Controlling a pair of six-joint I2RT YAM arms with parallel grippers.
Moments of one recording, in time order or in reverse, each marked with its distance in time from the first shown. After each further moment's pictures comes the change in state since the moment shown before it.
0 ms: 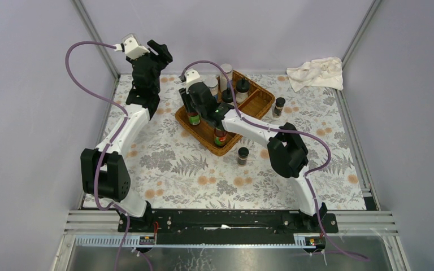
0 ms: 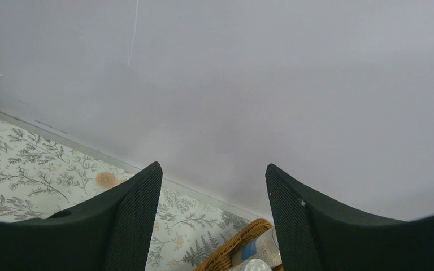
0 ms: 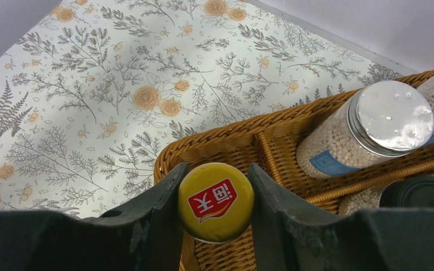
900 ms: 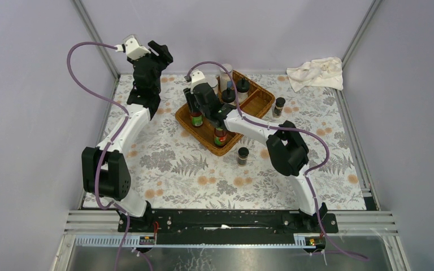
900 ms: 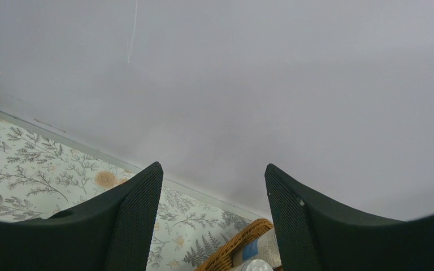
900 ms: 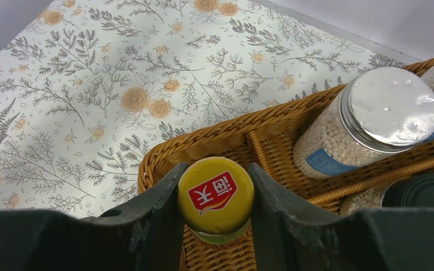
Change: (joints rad) left arm 0.000 0.011 -0.008 0.017 0.000 0.000; right arm -0.035 0.011 -0.062 0.078 -0.028 0.030
